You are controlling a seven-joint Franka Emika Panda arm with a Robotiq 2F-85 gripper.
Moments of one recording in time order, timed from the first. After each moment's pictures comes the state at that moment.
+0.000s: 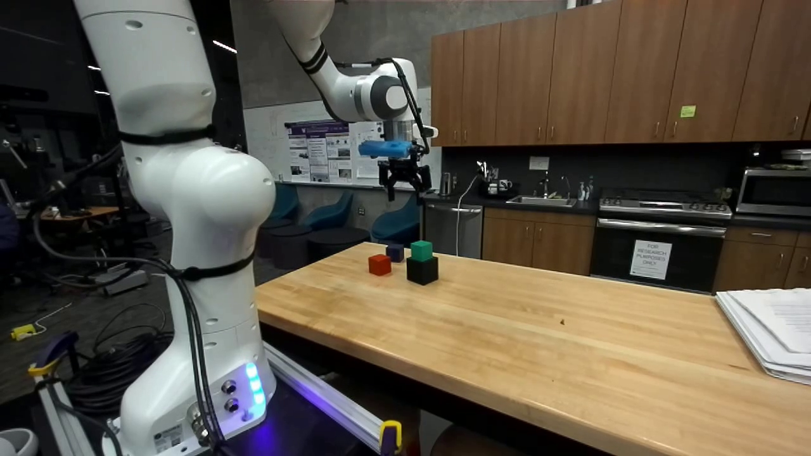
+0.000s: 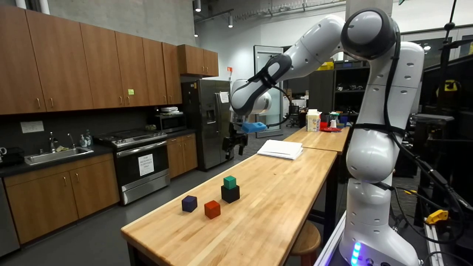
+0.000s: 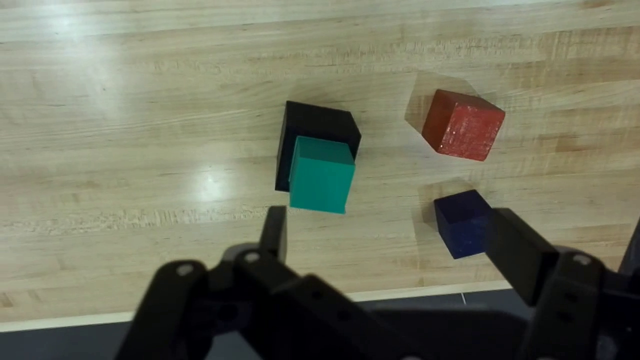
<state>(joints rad) 0.05 -0.16 0.00 -2.37 0.06 2.38 -0.03</state>
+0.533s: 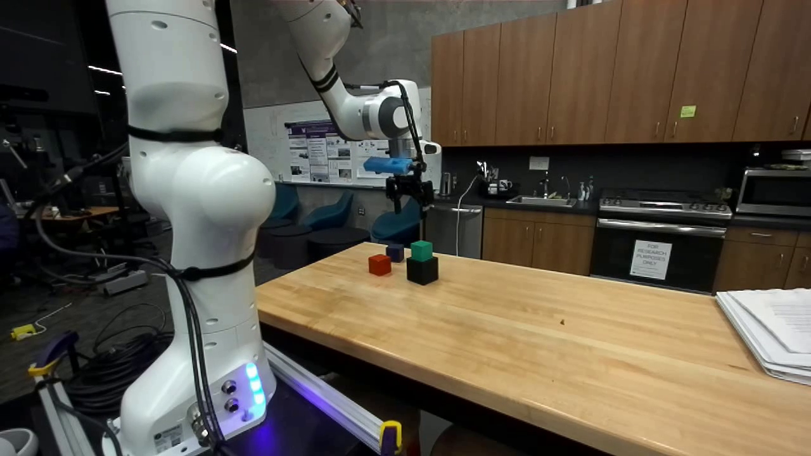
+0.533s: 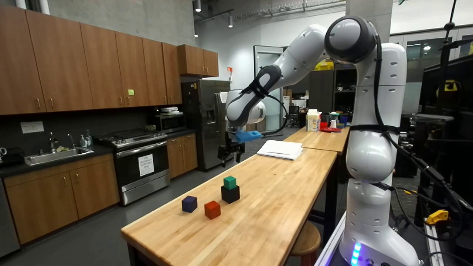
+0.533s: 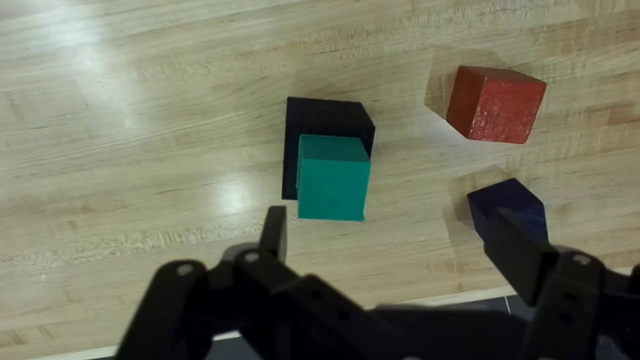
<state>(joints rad) 0.05 -0.04 0.01 -2.34 0.02 2.46 0.10</state>
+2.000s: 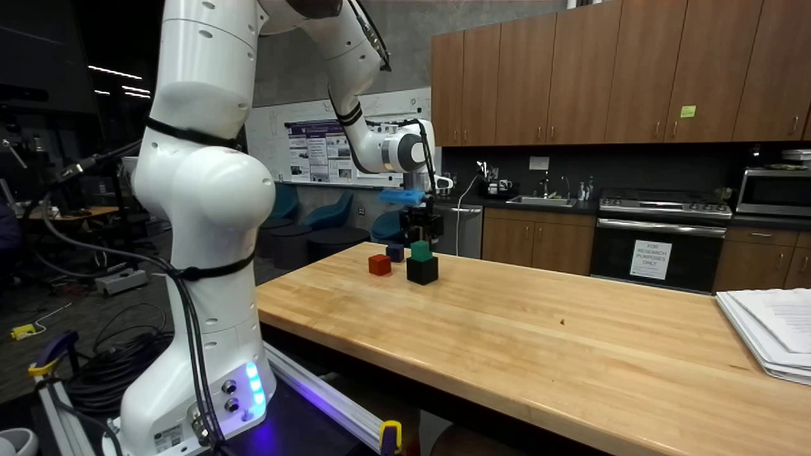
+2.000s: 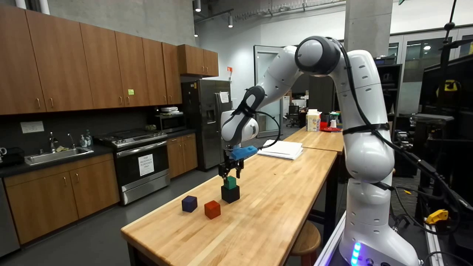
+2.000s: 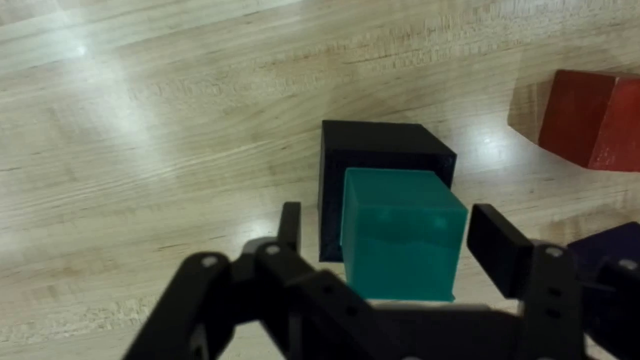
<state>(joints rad) 0.03 0.22 -0.02 -2.23 -0.04 2.50 0.15</state>
